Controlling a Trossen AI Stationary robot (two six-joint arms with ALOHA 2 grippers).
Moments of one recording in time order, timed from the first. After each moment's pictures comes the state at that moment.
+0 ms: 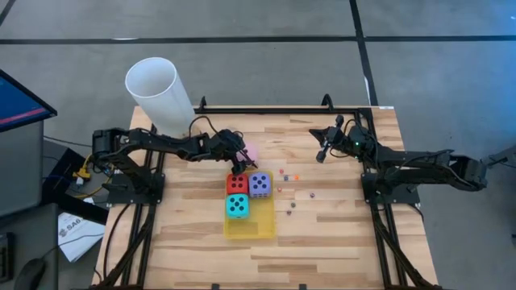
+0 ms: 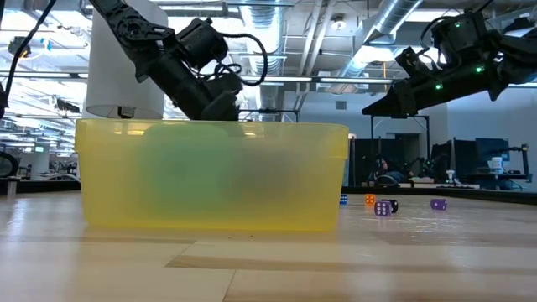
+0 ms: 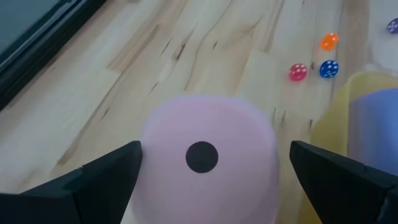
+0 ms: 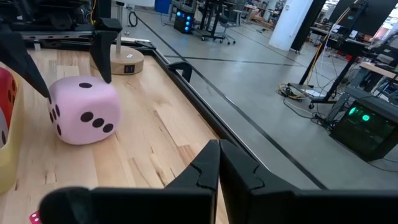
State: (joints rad) left arm 0.26 1.57 0.77 0.09 -0.12 -0.06; right arm -0.50 0.96 0.23 0.55 0.07 -0.24
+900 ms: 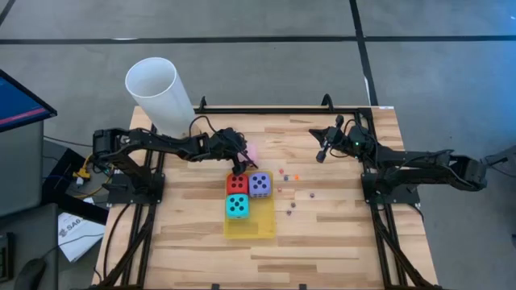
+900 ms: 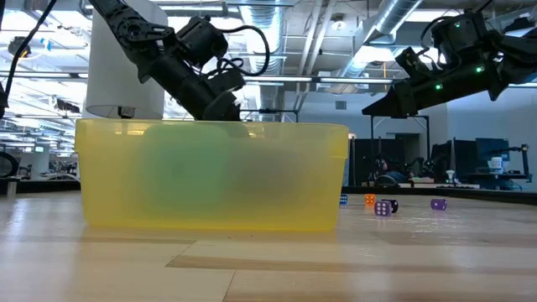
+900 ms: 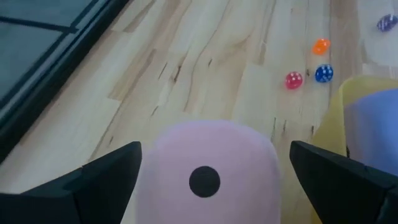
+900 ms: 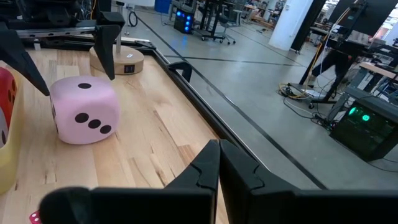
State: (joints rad) left arm 0.26 1.57 0.77 0.16 -0.12 0.07; right arm -0.50 0.96 0.23 0.55 0.07 -0.24
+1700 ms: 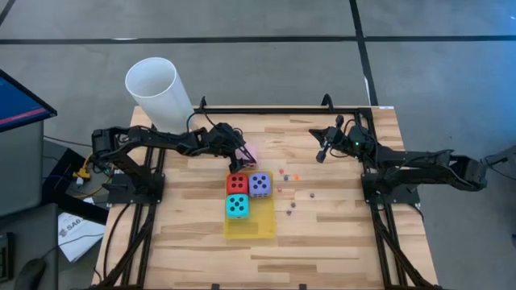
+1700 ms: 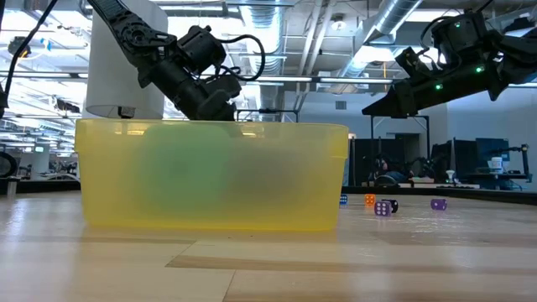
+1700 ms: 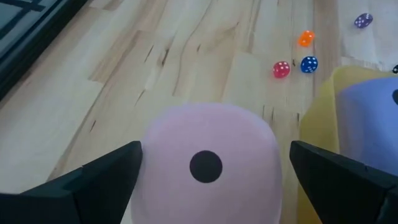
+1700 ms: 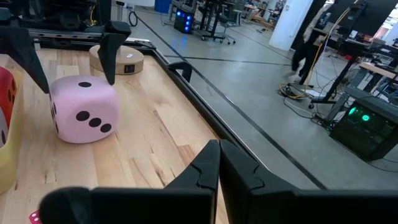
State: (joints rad) left arm 0.34 1.57 0.77 0.10 0.05 0.05; right arm -0.50 0.96 0.23 0.55 0.07 -0.25
